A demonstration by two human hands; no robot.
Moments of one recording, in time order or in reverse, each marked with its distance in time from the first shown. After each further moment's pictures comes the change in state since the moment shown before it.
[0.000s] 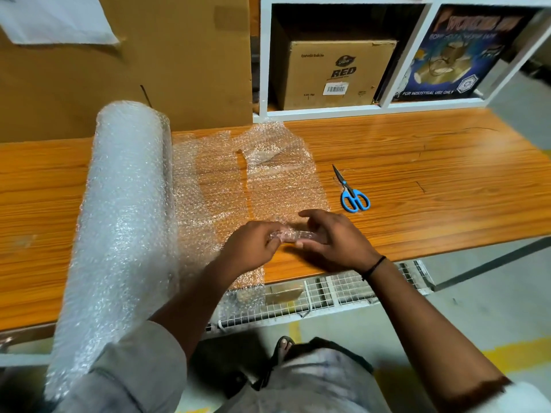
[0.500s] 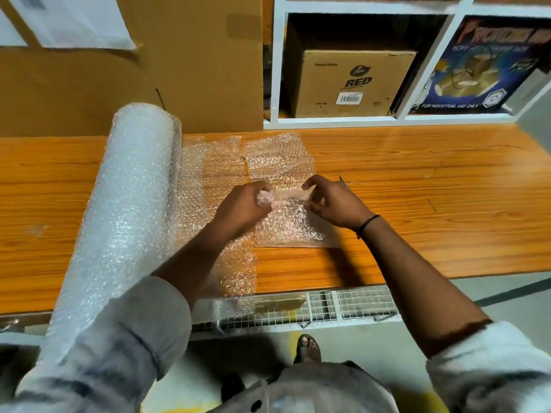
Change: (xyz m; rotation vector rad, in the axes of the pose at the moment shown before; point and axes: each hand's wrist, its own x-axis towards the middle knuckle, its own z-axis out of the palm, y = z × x) left_hand 0.058 0.006 -0.043 -0.189 0.199 -0.226; right_hand 0.092 0.034 -0.041 -0.027 -0.101 0.093
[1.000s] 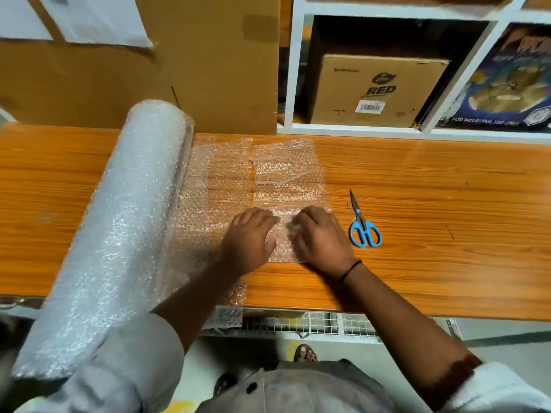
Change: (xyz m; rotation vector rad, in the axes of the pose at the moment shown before) left_hand -0.012 -0.041 0.060 0.569 0.079 0.245; right_hand -0.009 0.020 0.069 -0.189 0.282 -0.298
